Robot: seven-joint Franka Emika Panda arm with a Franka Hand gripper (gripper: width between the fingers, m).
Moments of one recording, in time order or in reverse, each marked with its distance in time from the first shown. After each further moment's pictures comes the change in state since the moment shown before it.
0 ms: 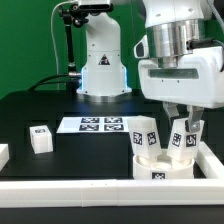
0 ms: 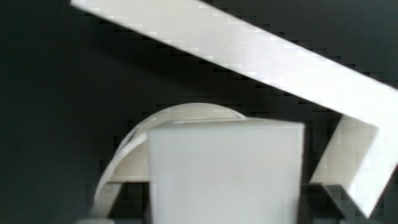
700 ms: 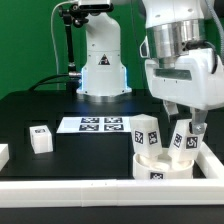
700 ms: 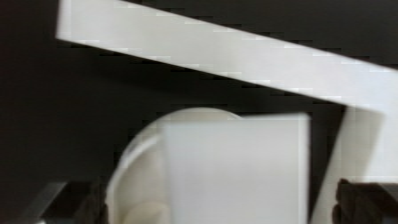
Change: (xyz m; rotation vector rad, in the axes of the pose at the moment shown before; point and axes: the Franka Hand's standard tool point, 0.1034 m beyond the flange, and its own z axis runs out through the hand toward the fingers) arm -0.007 0.005 -0.008 -0.062 -0.028 0.006
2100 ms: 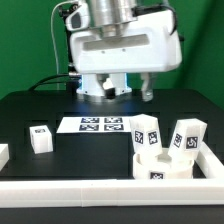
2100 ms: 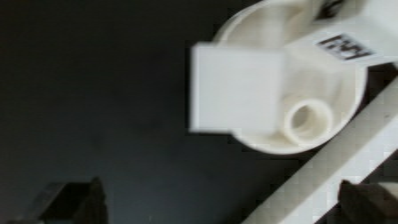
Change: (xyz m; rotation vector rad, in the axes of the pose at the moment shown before) arm 0.104 0.045 -0.056 -0.003 0.004 -0.579
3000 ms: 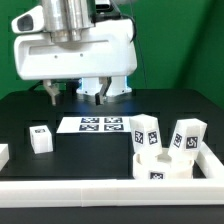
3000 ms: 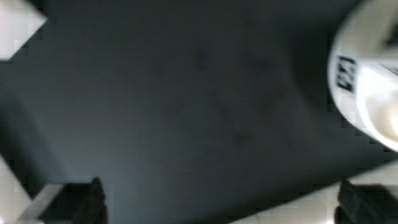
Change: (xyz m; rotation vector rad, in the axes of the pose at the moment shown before) arm 0.037 0.062 0.007 -0.122 0.029 -0.450
